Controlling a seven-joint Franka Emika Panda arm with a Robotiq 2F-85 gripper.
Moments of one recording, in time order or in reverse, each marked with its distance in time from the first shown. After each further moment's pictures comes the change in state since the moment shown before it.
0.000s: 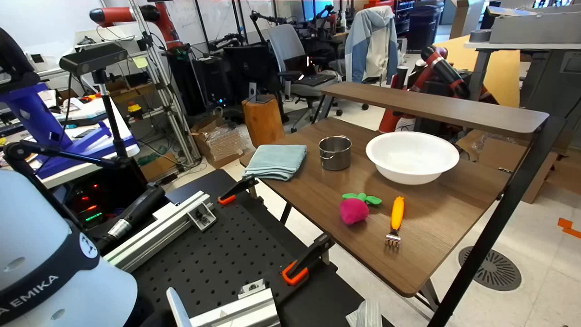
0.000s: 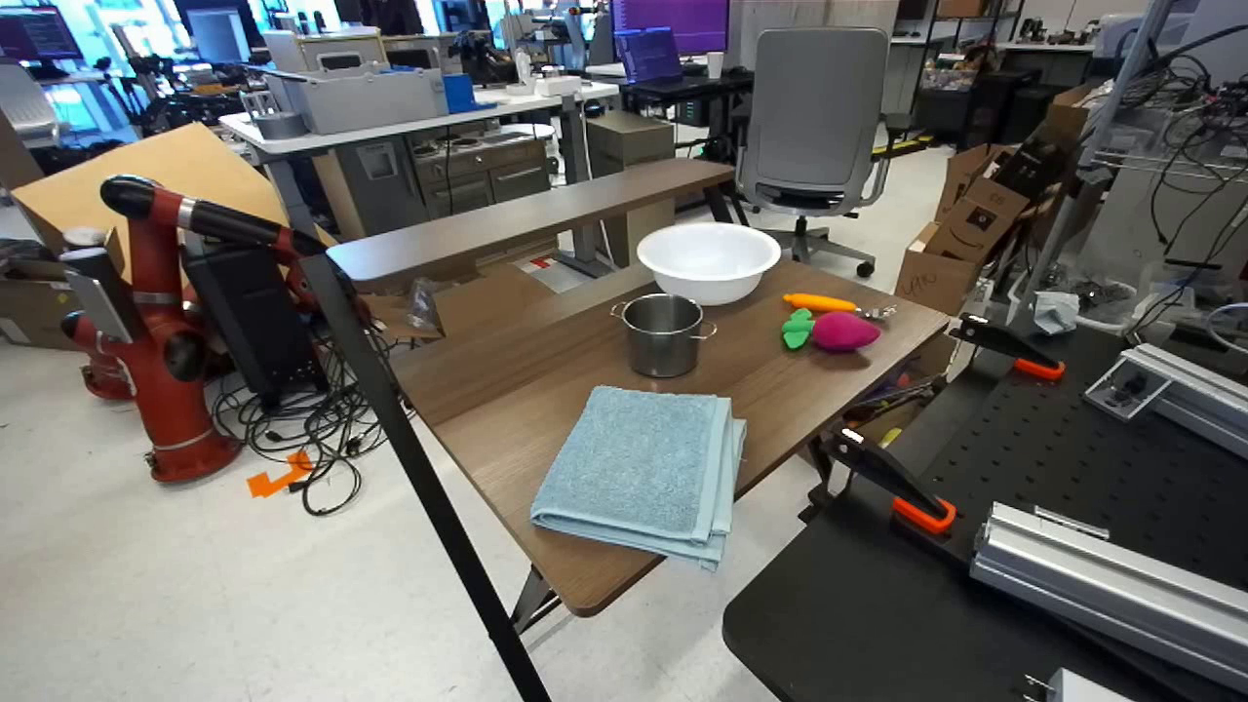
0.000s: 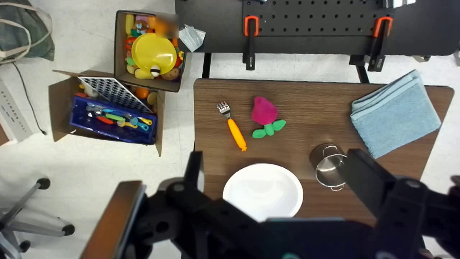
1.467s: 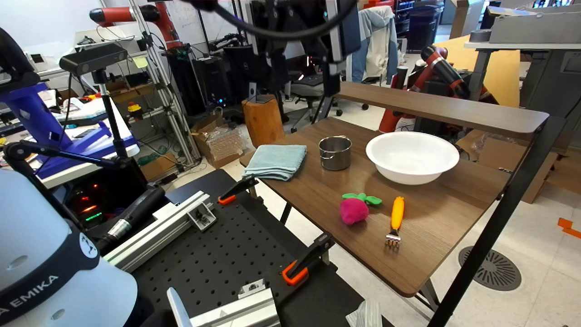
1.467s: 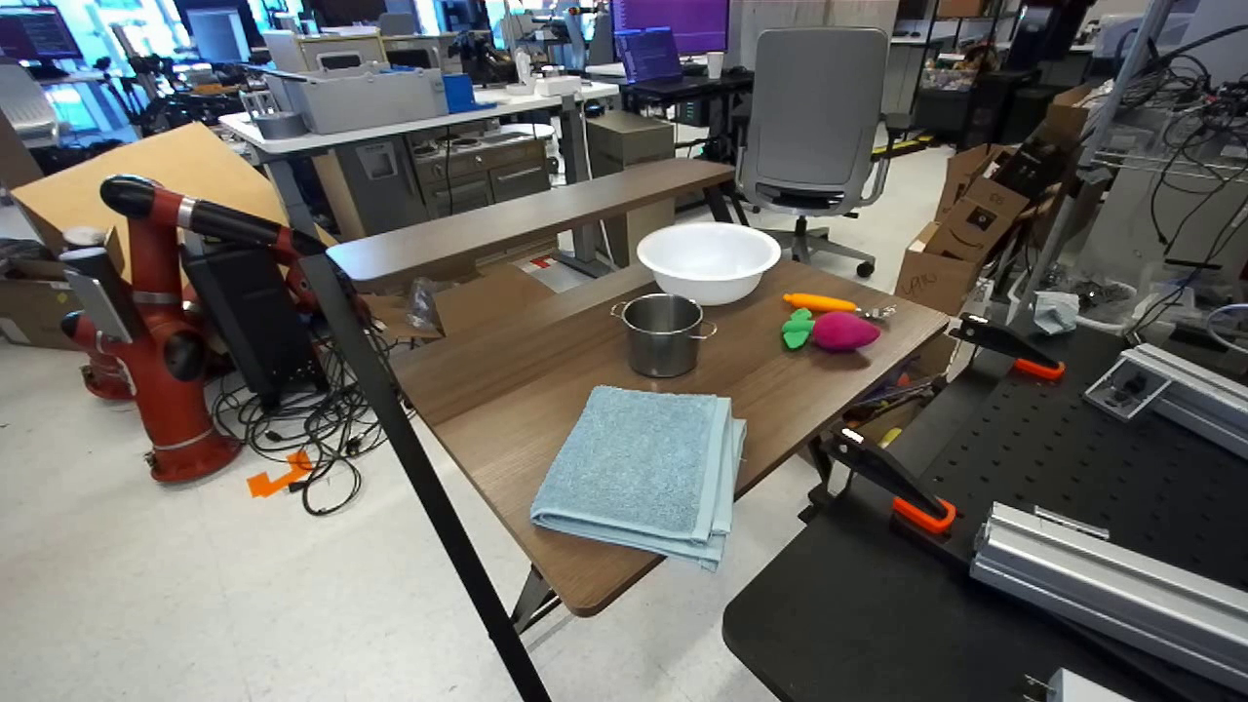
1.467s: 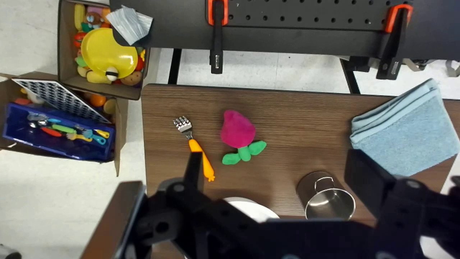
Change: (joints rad) arm 0.039 0.207 0.015 -0.306 0.080 0.472 0.016
